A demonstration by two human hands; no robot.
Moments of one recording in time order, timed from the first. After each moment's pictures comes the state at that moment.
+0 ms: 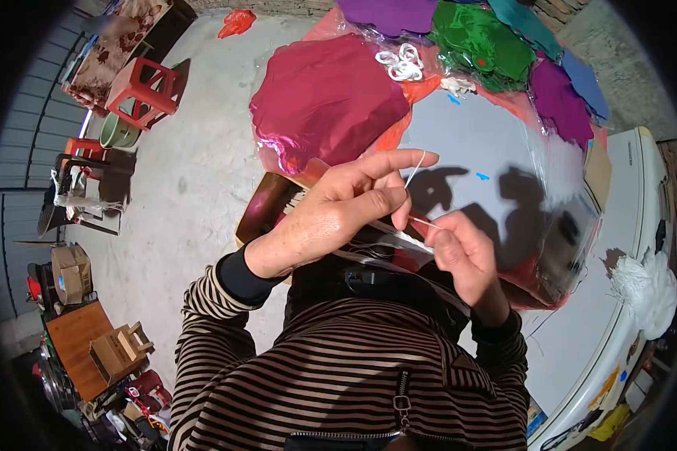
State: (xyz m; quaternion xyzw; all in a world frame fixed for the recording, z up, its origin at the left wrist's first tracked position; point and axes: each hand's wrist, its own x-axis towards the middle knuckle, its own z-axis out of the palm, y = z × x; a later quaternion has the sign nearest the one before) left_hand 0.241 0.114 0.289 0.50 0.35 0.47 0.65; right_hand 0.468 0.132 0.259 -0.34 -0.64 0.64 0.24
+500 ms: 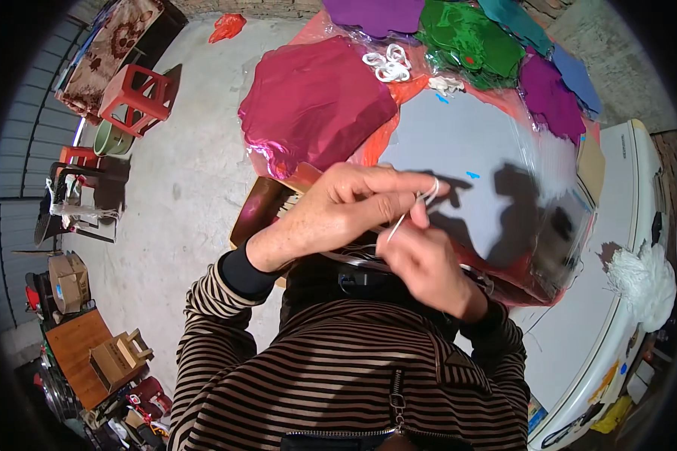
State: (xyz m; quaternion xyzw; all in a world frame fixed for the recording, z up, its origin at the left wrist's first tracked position) left_hand 0.260 0.124 0.274 0.52 0.36 0.43 0.64; right_hand 0.451 0.133 0.233 -0.32 -0.72 0.54 0.31
